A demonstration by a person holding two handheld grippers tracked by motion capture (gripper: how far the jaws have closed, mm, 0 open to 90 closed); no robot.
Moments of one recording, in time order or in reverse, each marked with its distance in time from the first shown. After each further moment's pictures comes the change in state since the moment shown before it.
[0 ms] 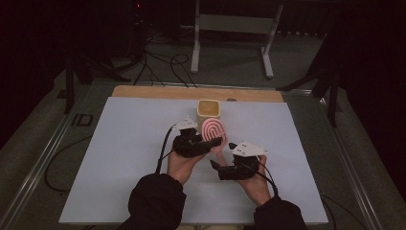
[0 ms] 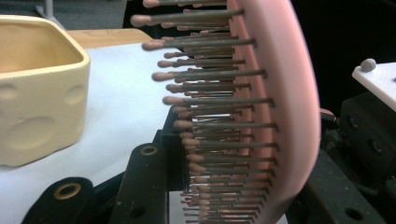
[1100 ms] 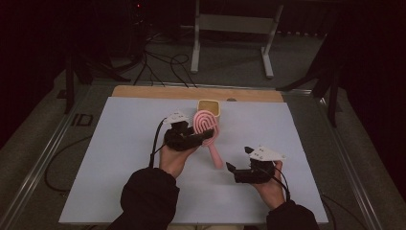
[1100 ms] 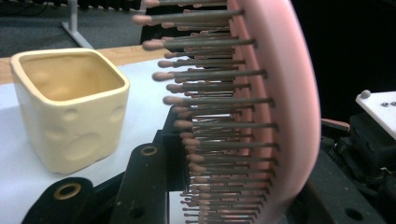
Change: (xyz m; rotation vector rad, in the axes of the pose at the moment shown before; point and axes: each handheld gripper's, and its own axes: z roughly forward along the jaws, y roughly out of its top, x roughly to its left) left arm 0.010 0.017 -0.020 -0.032 0.060 0.026; right arm -0.027 -0.028 -0.028 0.008 -0.061 0.032
